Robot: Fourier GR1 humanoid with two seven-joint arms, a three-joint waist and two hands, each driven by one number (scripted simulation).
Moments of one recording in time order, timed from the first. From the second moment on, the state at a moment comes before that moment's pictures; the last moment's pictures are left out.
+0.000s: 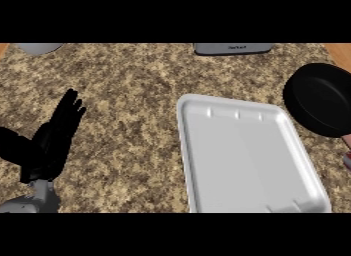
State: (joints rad) left arm -0.08 0.14 -0.01 -1.73 0.09 0.12 0.33; right arm -0.04 -0.58 -0.28 -1.53 0.73 0.49 0.22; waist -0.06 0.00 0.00
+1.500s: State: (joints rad) left arm -0.15 0.10 -0.03 -1.67 0.08 0.09 0.33; right arm -0.34 -0.97 -0.72 -1.73 0.25 0.57 0.39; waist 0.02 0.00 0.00
